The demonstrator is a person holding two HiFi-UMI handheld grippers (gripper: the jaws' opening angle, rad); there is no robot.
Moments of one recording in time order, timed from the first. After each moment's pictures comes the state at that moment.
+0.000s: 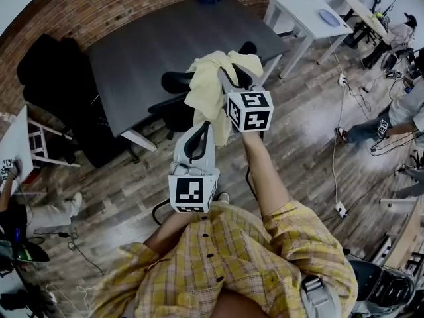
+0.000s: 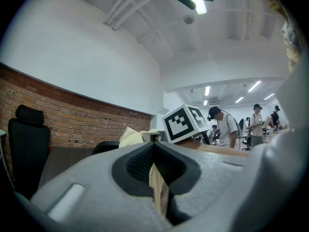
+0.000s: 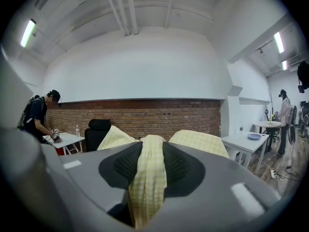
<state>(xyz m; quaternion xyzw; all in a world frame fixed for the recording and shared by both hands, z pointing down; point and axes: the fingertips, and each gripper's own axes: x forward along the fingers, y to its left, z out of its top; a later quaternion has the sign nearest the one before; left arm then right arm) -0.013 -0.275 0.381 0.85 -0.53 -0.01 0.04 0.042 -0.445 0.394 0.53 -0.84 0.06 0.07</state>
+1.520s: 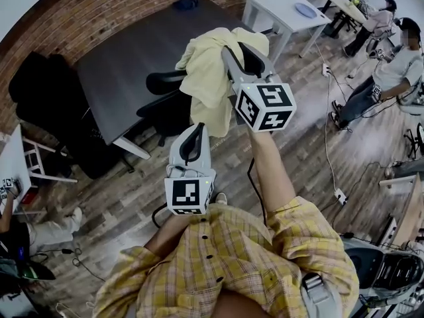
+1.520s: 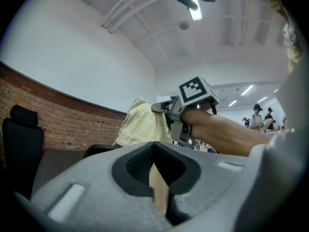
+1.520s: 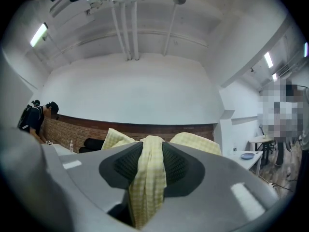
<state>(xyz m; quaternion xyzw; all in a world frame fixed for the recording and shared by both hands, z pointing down) 0.008 -0.236 0.359 0.87 -0.50 -0.02 0.03 0.089 -0.378 0.254 0.56 -0.83 -0.02 -0.03</state>
